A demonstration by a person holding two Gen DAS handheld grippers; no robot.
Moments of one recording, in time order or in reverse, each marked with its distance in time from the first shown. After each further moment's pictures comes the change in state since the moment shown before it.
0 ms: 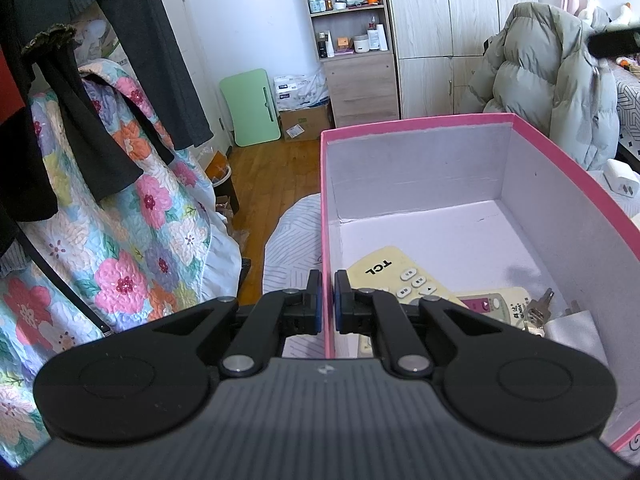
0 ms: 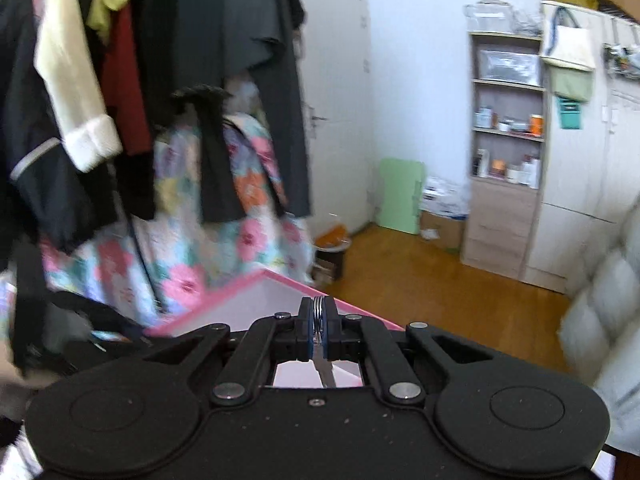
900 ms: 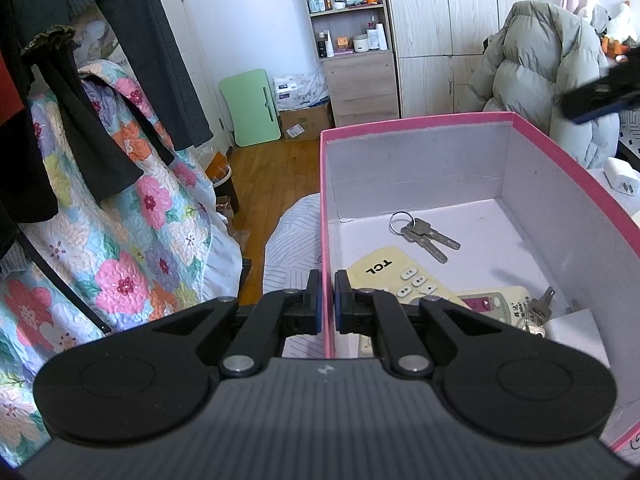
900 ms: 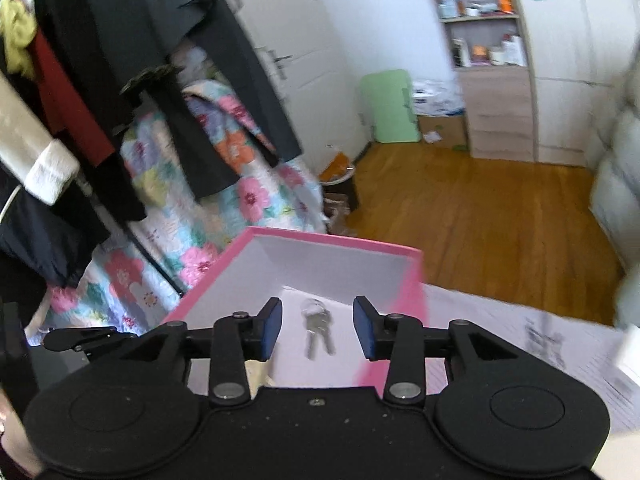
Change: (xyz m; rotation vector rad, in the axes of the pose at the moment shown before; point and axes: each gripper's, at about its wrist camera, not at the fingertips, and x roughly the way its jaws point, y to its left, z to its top) left arm -0.002 -0.001 0.000 0.006 -0.004 0.007; right arm 0.030 -0.048 -0.025 0.334 0.200 0.023
